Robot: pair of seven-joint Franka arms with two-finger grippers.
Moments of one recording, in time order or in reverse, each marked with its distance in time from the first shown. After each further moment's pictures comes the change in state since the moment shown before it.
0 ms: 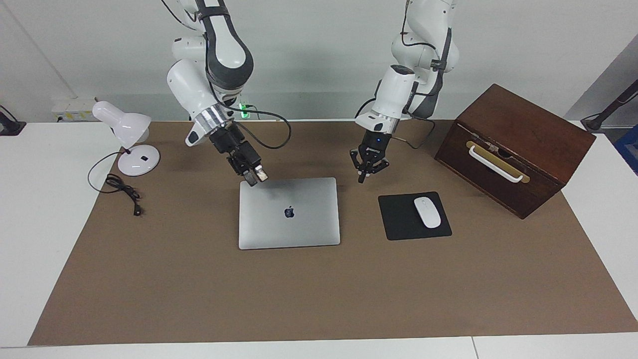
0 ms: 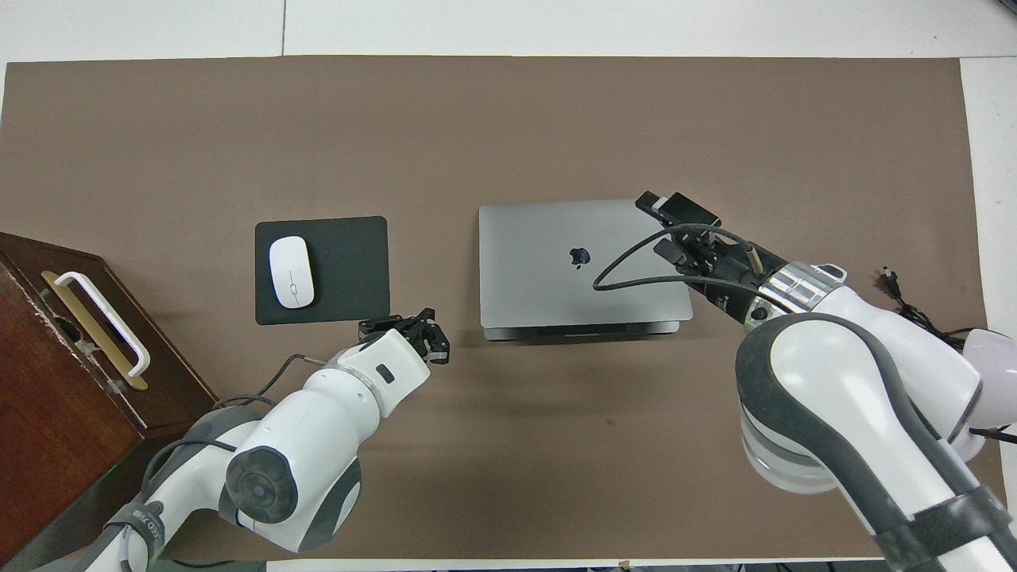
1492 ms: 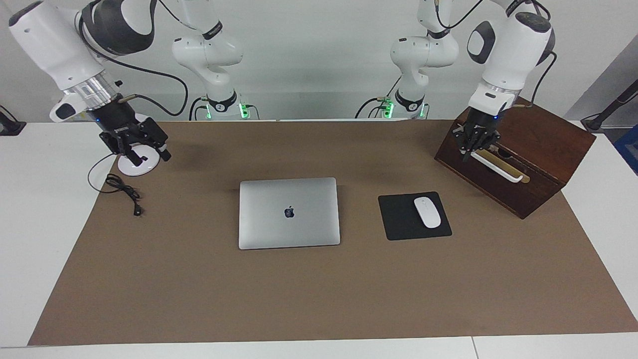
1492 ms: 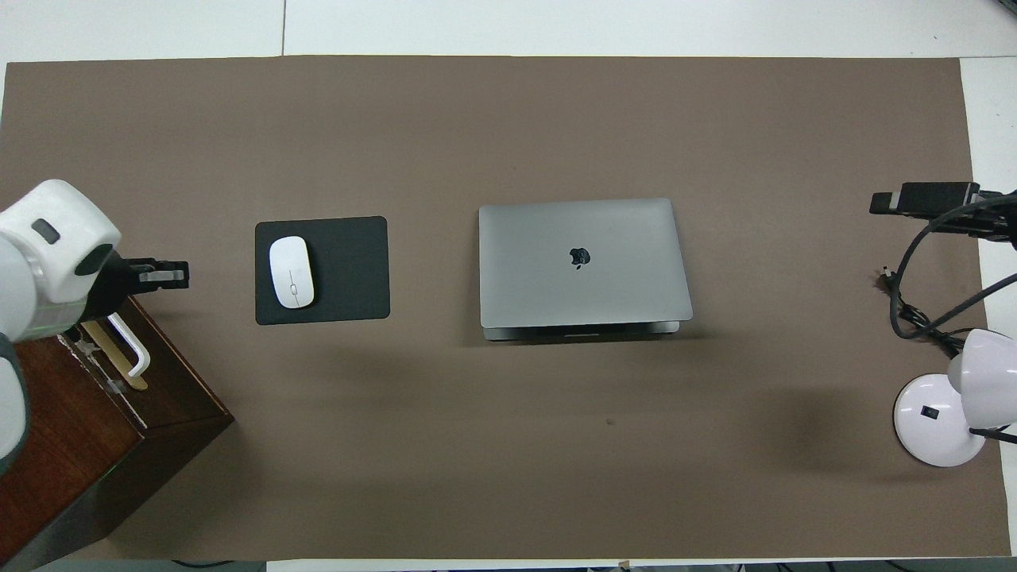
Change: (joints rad) left arm 0.485 -0.182 0.002 0.388 0.009 -0.918 0.226; right arm -0.009 -0.019 -0.515 0.318 -1.131 -0.764 0.064
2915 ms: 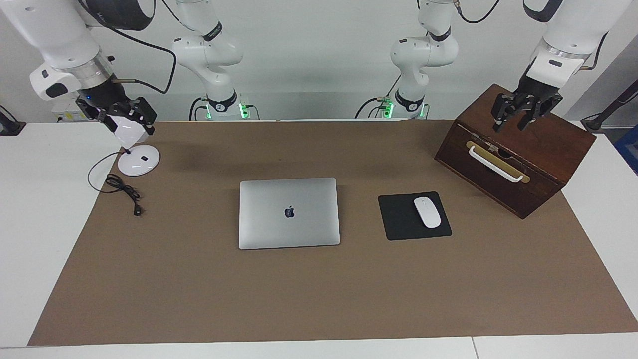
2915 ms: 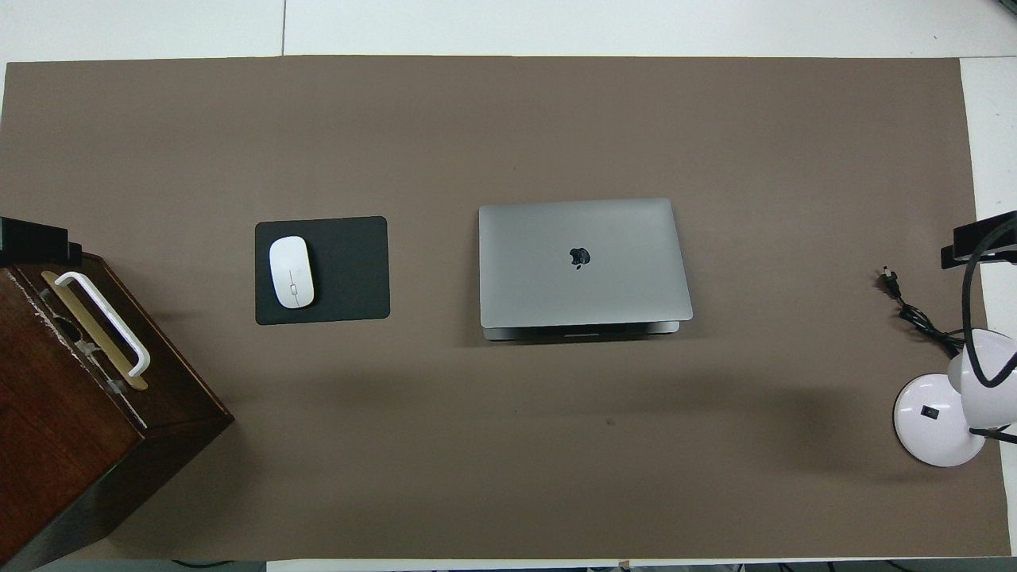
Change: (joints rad) left arm 0.123 0.149 0.026 0.547 0.073 -0.600 0.023; right arm 0.000 0.073 0.023 0.337 -0.426 -0.564 0.114
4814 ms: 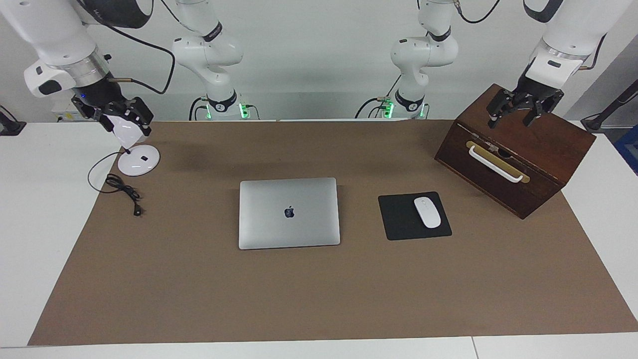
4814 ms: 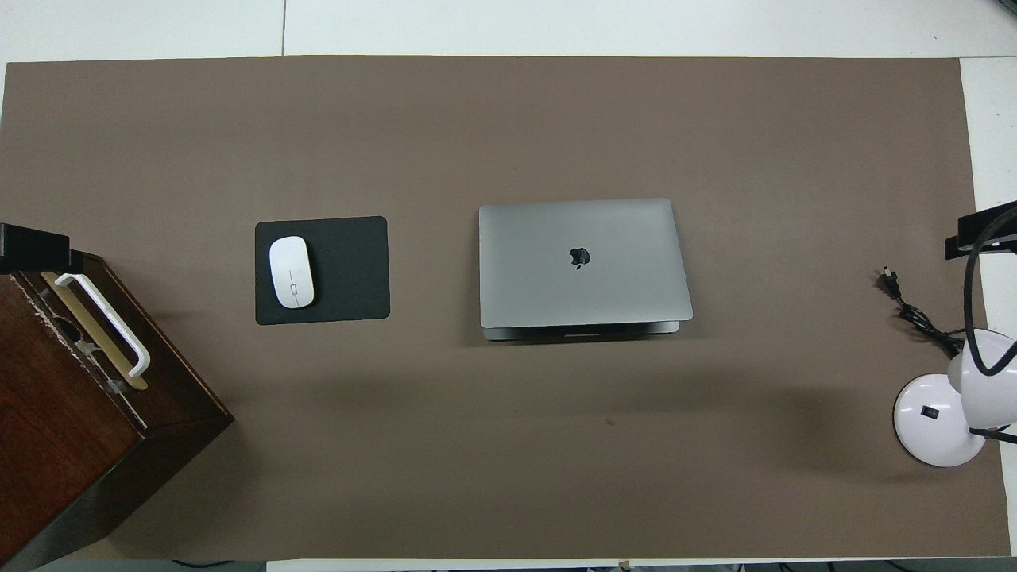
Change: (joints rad) left arm 0.000 0.000 0.001 0.001 0.000 -0.026 0.002; right arm 0.000 0.011 -0.001 0.029 -0.002 0.000 0.032
